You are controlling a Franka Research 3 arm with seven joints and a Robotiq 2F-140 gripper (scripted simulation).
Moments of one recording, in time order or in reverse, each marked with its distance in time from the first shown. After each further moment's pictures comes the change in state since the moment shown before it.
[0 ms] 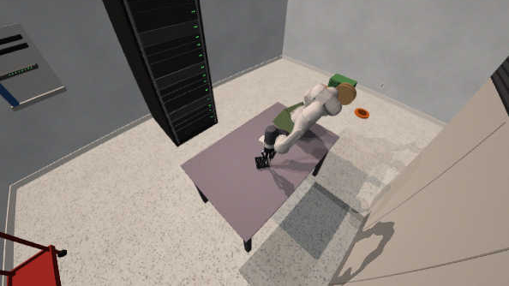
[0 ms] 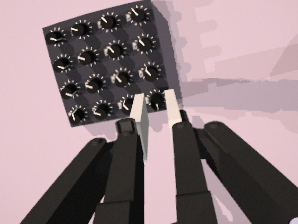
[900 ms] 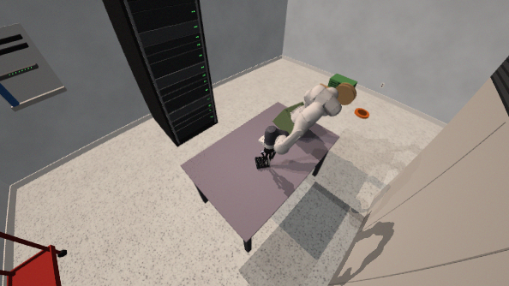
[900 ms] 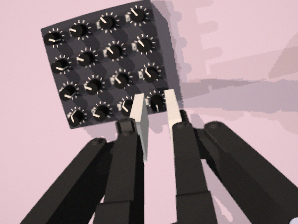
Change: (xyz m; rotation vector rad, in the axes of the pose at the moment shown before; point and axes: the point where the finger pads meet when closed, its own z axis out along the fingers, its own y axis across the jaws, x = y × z) arm 0.000 0.000 0.003 -0.001 0.001 0.003
